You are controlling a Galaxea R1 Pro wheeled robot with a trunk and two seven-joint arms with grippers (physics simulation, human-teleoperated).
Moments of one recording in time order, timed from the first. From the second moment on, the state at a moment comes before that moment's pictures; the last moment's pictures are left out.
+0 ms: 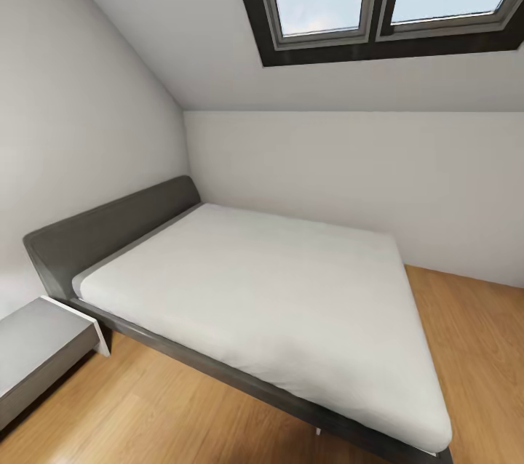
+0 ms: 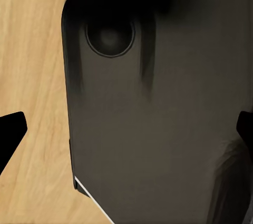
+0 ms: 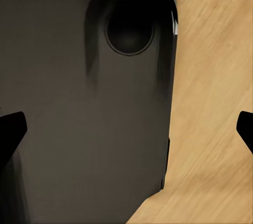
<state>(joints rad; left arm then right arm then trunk) 0.00 -0.01 0.01 -0.03 0.01 -0.01 0.00 0.00 -0.01 0.01 0.00 0.01 -0.04 0.00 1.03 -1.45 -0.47</state>
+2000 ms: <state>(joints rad) 0.00 -0.01 0.01 -0.04 0.01 -0.04 0.00 0.00 -0.01 0.01 0.00 0.01 -0.06 0.00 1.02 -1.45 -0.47</state>
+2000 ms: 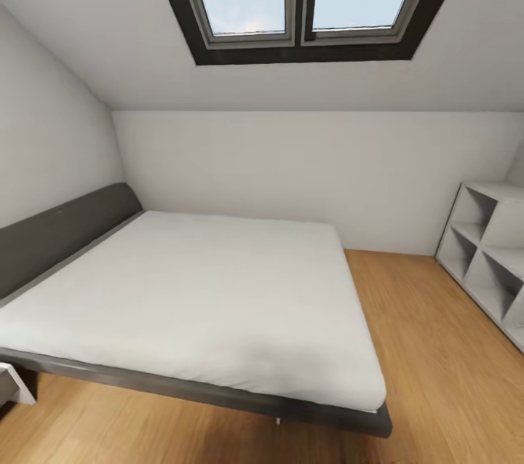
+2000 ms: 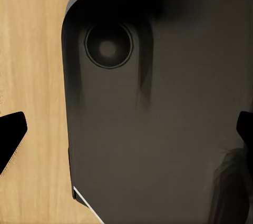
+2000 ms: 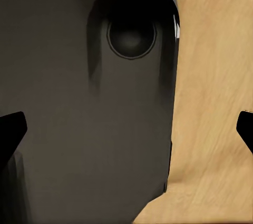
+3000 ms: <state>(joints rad) 0.00 -0.02 0.01 -0.04 0.01 -0.04 0.00 0.00 -0.01 0.01 0.00 0.01 -0.06 0.00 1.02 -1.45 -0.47</state>
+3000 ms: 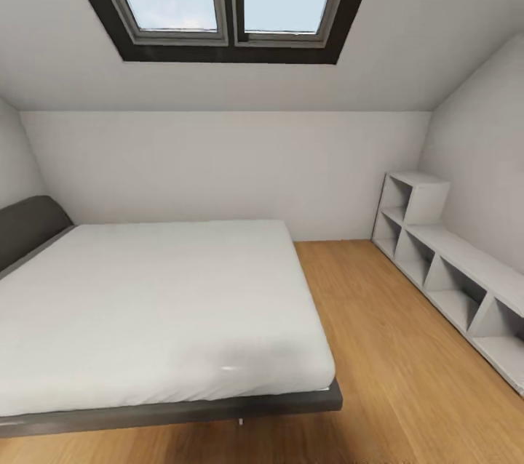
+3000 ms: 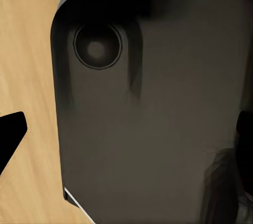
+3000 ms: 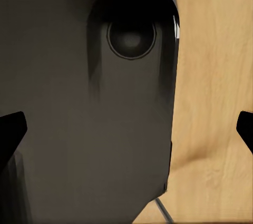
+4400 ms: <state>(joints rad) 0.00 -0.02 0.01 -0.04 0.06 -0.04 0.00 0.00 -0.01 0.01 0.00 0.00 -0.07 0.00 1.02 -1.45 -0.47</state>
